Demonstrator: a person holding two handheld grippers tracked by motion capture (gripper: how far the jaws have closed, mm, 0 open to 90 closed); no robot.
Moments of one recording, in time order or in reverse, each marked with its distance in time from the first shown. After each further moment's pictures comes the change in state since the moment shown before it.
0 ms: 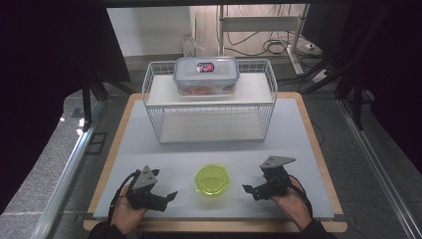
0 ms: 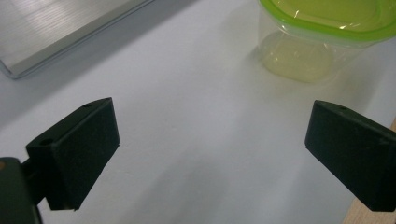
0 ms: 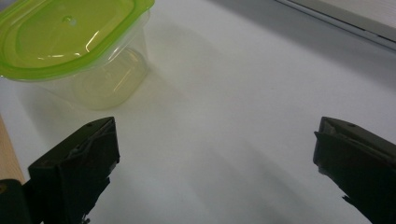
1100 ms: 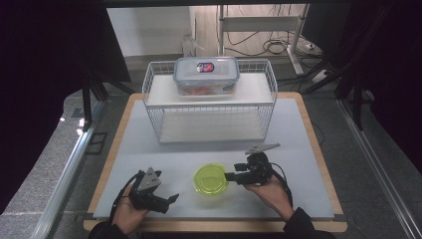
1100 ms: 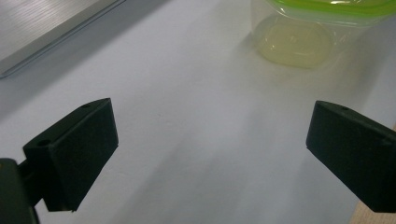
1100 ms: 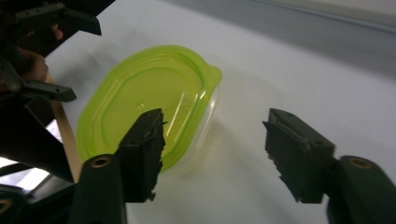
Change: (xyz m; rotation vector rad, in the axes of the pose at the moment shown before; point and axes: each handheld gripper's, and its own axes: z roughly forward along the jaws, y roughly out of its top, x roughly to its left) left arm -0.003 -0.002 0.008 0.056 -0.008 0.058; right arm 0.015 0.047 0.029 0.009 0.207 0.204
